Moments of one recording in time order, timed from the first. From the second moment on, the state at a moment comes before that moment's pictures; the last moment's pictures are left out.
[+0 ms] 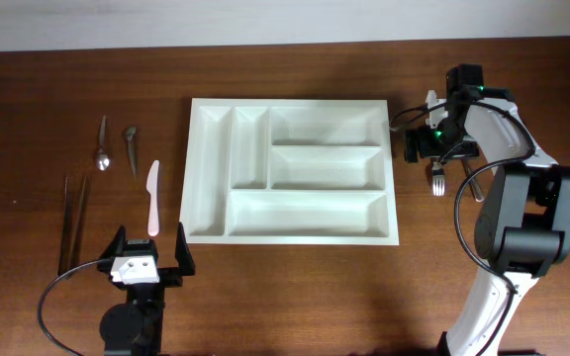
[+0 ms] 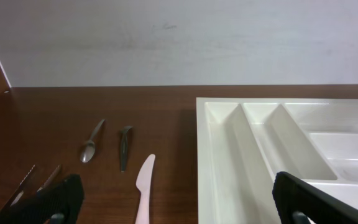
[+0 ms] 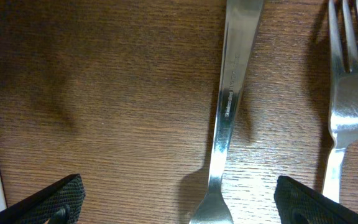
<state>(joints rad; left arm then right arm) -0.03 0.02 0.02 -0.08 -0.06 0.00 -0.12 2.15 1.64 -0.91 -0.05 -0.17</state>
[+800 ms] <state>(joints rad) -0.03 0.02 0.02 -0.08 -0.06 0.00 -0.12 2.20 1.64 -0.91 -0.02 -0.18</state>
